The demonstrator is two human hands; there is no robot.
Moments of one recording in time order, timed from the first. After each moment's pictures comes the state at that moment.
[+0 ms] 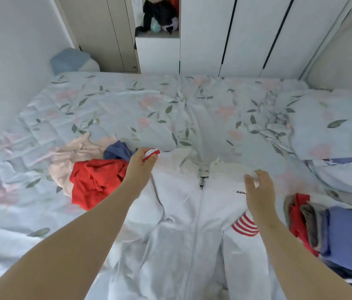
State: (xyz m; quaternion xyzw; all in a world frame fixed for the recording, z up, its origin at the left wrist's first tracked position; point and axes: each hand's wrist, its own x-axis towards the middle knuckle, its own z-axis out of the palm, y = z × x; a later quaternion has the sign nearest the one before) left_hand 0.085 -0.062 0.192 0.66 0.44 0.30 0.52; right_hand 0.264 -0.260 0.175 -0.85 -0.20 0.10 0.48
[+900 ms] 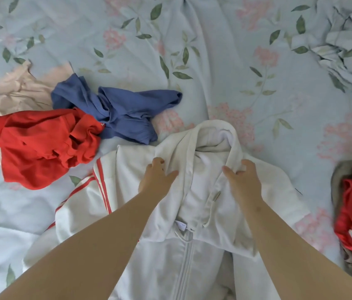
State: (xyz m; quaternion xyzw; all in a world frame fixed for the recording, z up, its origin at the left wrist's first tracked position) left_hand 0.160 -0.070 -0.055 0.69 0.58 -0.09 0.42; right_hand 0.311 -0.199 -0.038 -0.85 -0.04 0.37 0.36
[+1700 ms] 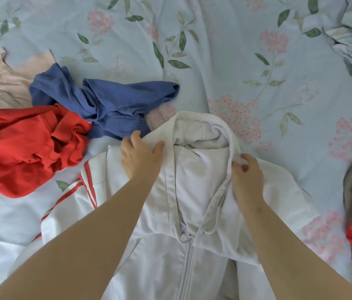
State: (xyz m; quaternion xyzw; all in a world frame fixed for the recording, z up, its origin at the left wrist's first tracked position) left_hand 0.188 -0.029 -0.062 0.68 0.67 0.02 0.30; right_hand 0.319 -0.182 -0.068 -0.86 -0.01 0.32 0.39
